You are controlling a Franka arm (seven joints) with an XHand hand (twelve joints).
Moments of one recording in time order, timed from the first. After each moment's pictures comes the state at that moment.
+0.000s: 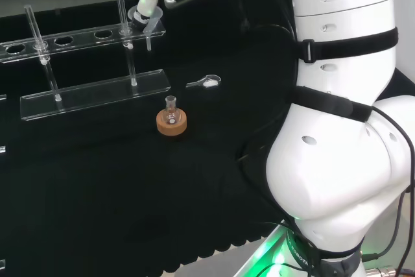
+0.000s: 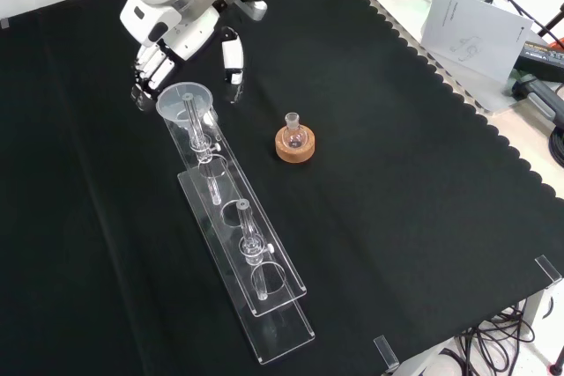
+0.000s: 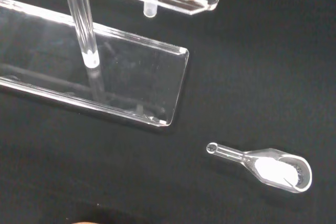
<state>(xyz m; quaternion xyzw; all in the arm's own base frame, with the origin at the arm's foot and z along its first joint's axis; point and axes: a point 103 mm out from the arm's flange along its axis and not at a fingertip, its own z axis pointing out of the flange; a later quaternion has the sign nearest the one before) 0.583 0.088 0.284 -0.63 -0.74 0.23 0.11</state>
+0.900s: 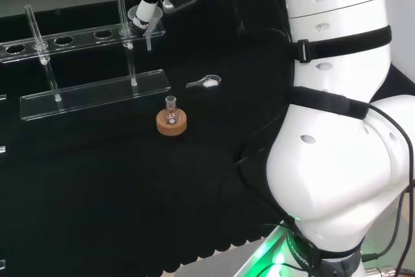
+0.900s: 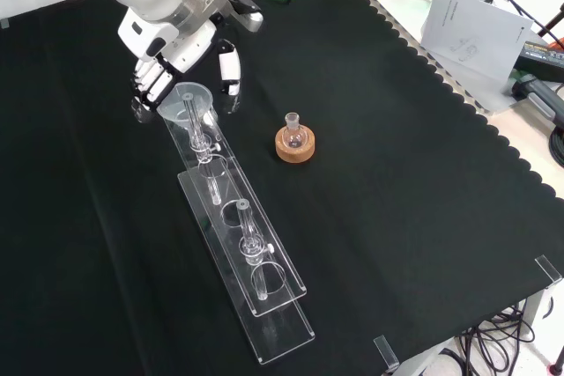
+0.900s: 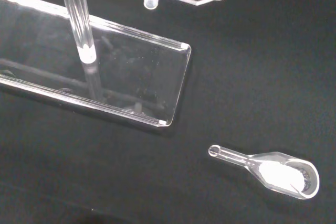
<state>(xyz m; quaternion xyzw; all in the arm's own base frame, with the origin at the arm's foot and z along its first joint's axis) 0.593 0.091 0.267 -0.62 -0.74 0.24 0.10</state>
